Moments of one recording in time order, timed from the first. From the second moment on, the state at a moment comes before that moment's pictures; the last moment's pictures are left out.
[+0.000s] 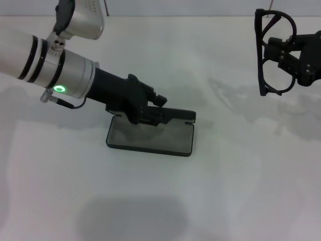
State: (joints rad) left arm -0.71 -2.04 1.05 0.81 2.16 1.49 -1.67; right arm 0.46 1.99 -1.06 -0.82 -1.47 -1.41 1.28
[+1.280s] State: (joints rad) left arm -0.71 -2.09 1.07 0.89 2.18 1.37 -1.66; right arm 0.44 1.98 -1.05 -0.85 -1.50 -1.45 1.26
